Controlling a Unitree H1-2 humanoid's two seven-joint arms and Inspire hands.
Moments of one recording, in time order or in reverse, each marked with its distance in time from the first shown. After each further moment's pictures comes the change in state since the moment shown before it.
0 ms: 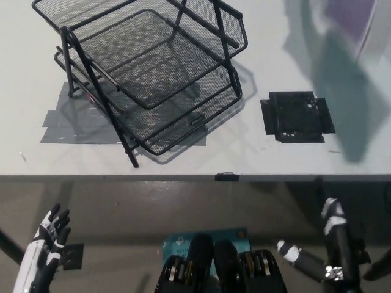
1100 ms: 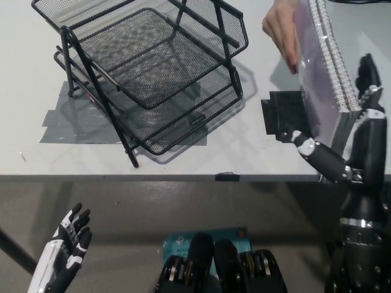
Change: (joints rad) left_arm 0.009 0.007 -0.054 -0.038 0.017 -0.005 -0.028; right_arm -0.378 0.055 -0.055 -0.122 -0.106 0.238 -0.060
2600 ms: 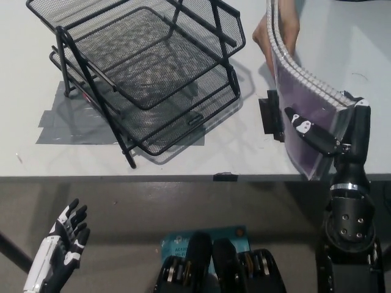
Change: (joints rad) left_arm -0.017 0.016 0.004 0.000 -0.005 0.000 -0.003; right_arm -0.145 -0.009 -0.115 0.312 0.075 0.084 -0.114
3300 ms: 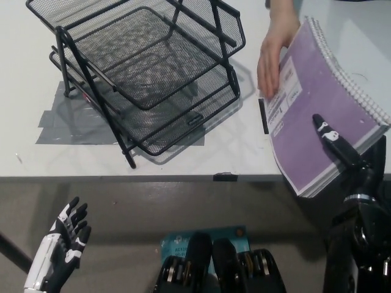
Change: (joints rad) left_arm -0.009 -0.001 0.001 0.009 -0.005 0.005 0.000; right_arm 0.005 0.073 -0.218 -0.004 0.386 0.142 0.020
